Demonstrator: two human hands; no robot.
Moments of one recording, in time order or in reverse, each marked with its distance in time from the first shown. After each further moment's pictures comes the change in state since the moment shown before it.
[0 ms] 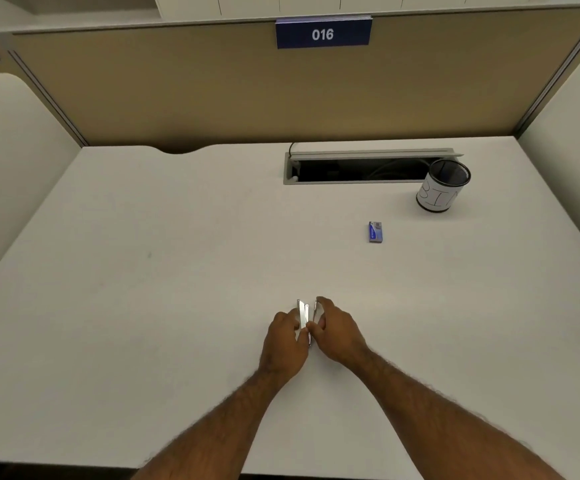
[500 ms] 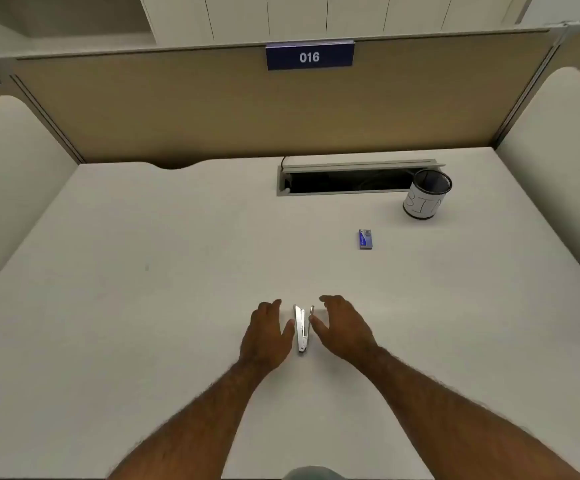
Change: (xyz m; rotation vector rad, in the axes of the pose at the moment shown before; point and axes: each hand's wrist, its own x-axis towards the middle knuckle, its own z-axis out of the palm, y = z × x) left_hand 0.013 -0.011 -0.024 0.208 0.036 0.111; right_hand -0.010 0.001 -0.027 -0.149 0.120 -0.091
